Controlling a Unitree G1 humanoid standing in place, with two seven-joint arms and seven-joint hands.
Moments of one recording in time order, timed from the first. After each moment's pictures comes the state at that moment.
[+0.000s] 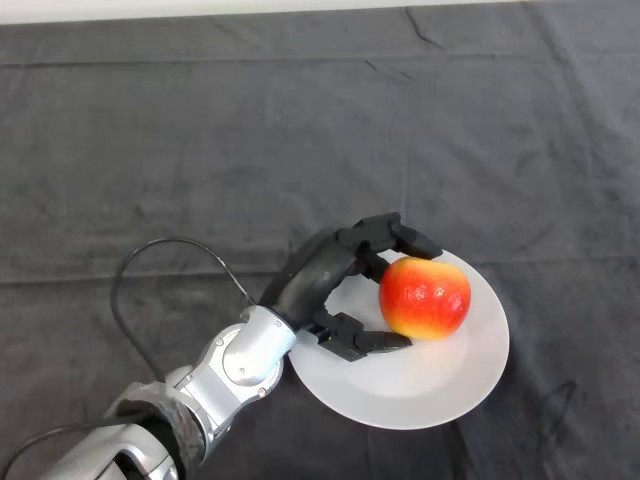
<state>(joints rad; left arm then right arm) -0.72 0.16 -0.82 1.09 -0.11 -0.75 0.19 -0.91 -0.58 -0.82 1.22 0.77 0.54 0.44</state>
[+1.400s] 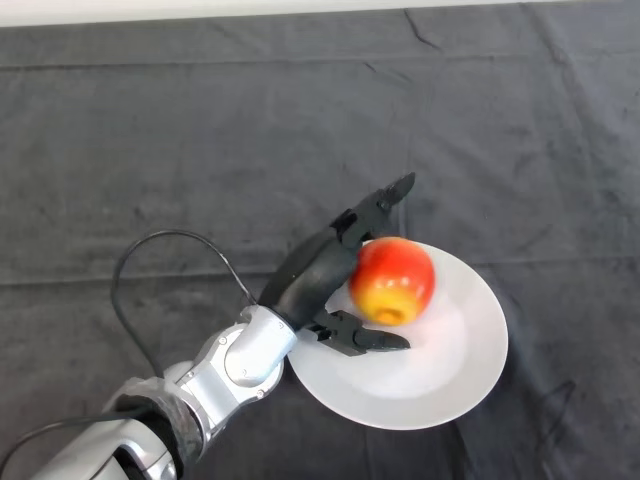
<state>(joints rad) -0.73 0.17 -0.83 1.10 -0.03 -0.77 0.26 -0.91 -0.58 -0.82 1.22 0.77 0.54 0.44</state>
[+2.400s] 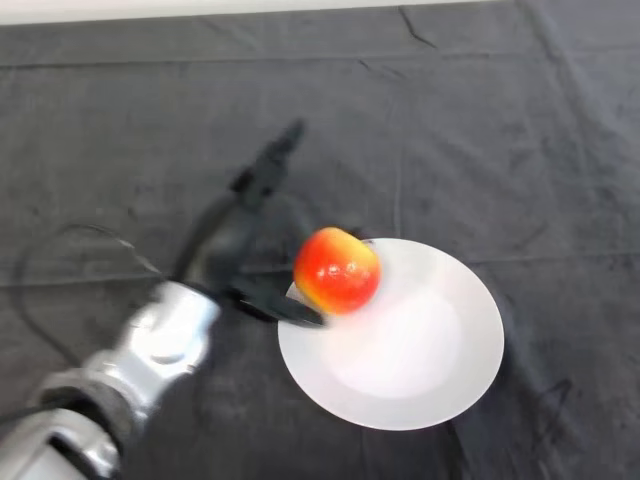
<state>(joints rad) -0.73 0.33 -0.59 1.17 -0.03 -0.88 0.26 -0.91 -0.58 -0.82 1.22 0.77 0.54 0.44</state>
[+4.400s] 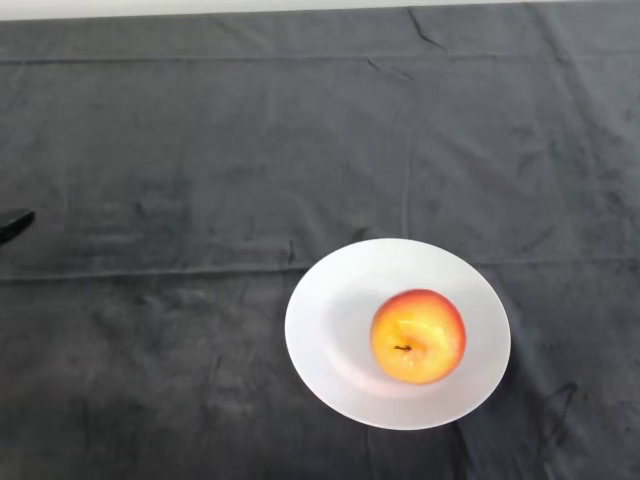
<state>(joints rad) -0.64 0.55 0.02 1.26 -0.21 -0.74 0.53 -0.91 -0.58 -0.82 1.22 0.77 0.54 0.44</state>
